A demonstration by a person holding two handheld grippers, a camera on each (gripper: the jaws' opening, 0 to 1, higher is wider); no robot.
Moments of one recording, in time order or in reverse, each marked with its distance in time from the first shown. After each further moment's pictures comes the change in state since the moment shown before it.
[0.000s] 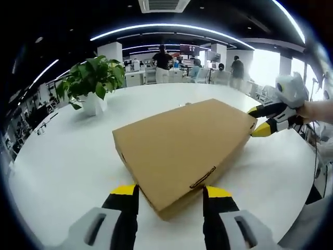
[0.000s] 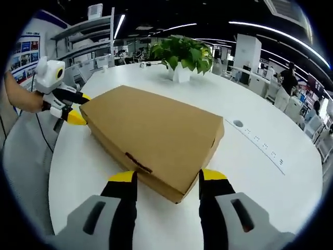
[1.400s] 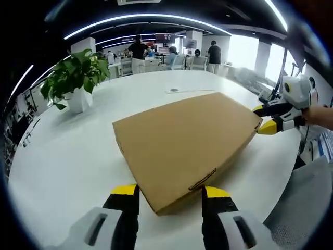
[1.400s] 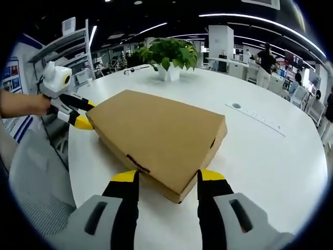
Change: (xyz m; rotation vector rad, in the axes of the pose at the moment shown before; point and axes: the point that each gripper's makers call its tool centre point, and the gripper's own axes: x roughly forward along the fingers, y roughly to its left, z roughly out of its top) left arm -0.034 0.033 -0.026 0.130 0.118 -0.188; right arm -0.022 0.091 -0.009 0.210 -0.017 -0.124
